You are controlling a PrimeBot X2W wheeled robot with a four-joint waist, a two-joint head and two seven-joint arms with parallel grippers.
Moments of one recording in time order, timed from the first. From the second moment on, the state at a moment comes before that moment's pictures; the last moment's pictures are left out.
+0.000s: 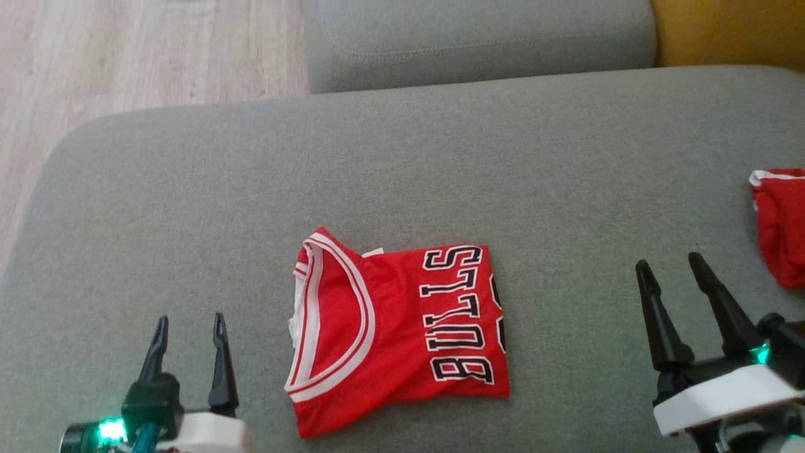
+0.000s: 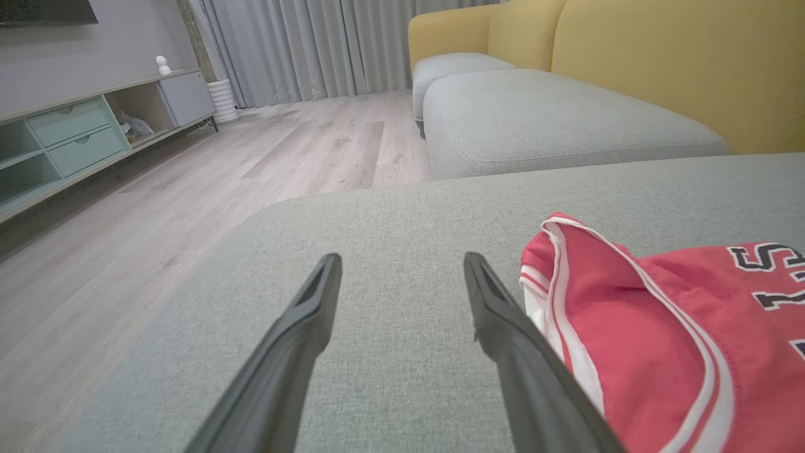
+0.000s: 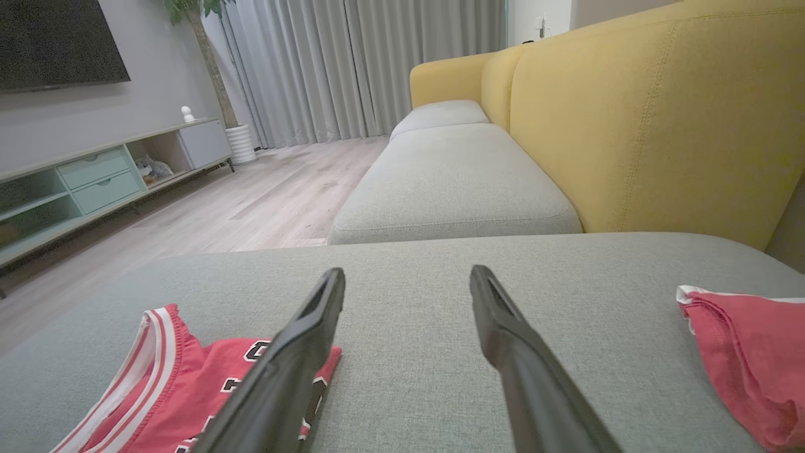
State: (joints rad) left arm 0.08 0.29 -0.32 0.02 -0.27 0.35 -0.06; right arm 0.18 -0.14 0.03 -0.25 0.28 0.13 0.10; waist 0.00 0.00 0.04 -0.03
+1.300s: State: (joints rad) left arm 0.08 0.31 -0.35 0.02 -0.29 0.36 -0.05; right arm 0.21 -0.12 0.00 -0.26 0.27 0.13 0.15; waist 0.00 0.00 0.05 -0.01
